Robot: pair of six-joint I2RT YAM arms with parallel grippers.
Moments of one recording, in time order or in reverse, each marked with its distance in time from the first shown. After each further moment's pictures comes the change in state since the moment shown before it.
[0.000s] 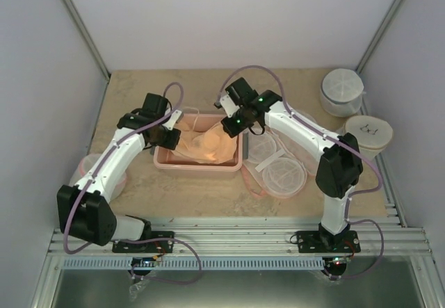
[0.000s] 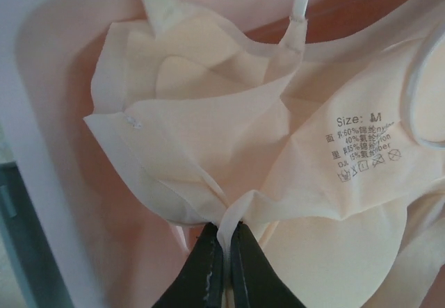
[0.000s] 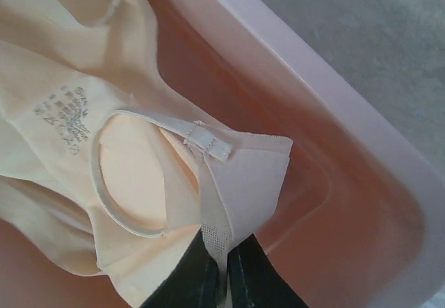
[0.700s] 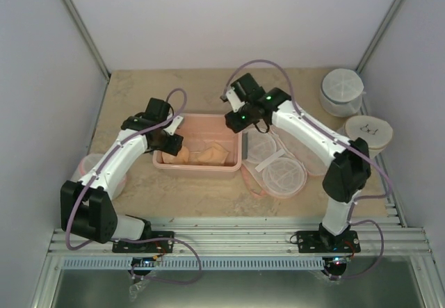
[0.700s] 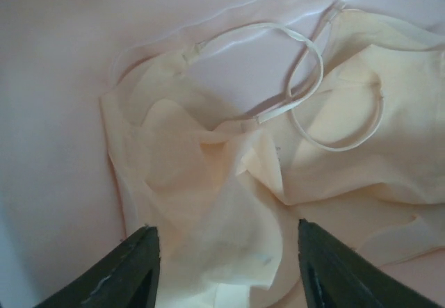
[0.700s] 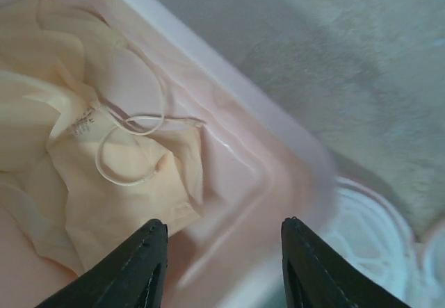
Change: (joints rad) left arm 0.000 0.029 -0.071 0.036 -0.014 0.022; right arm -0.003 -0.024 0.005 -0.022 0.137 0.024
